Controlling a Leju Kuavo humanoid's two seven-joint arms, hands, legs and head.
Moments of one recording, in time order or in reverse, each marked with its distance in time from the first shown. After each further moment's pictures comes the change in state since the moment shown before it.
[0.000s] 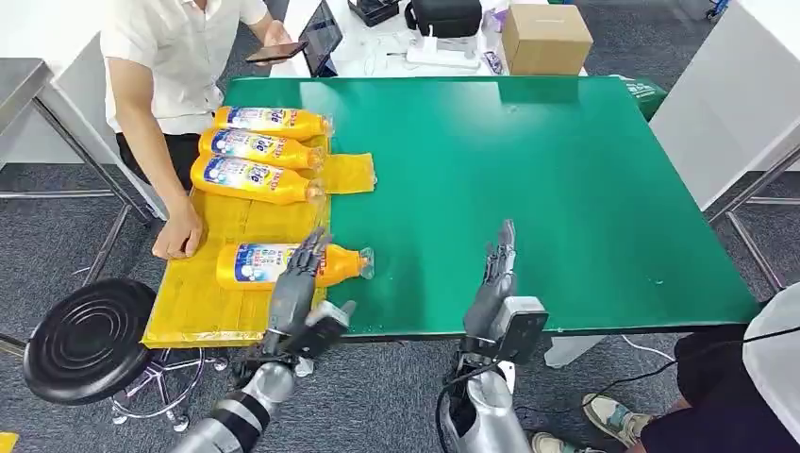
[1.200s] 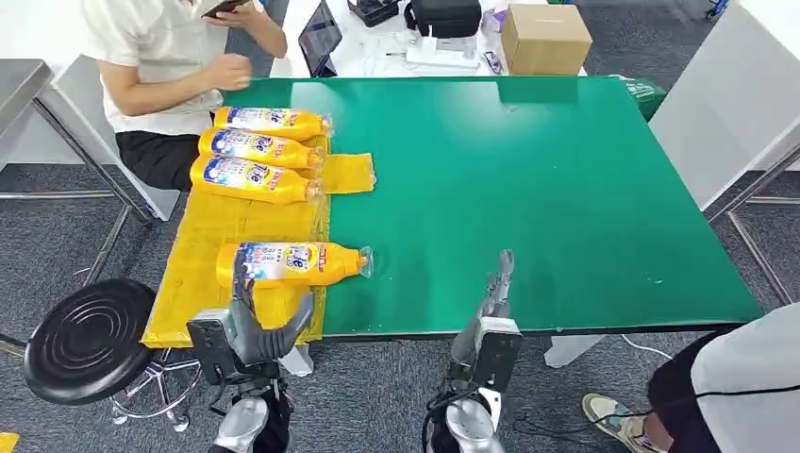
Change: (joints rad) left arm 0.266 -0.038 0.072 -0.427 0.515 -0.020 0.026; right arm 0.066 -0.041 0.199 -0.007 -0.063 -0.336 0.035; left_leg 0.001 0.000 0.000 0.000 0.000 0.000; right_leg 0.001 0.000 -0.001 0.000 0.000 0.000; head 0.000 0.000
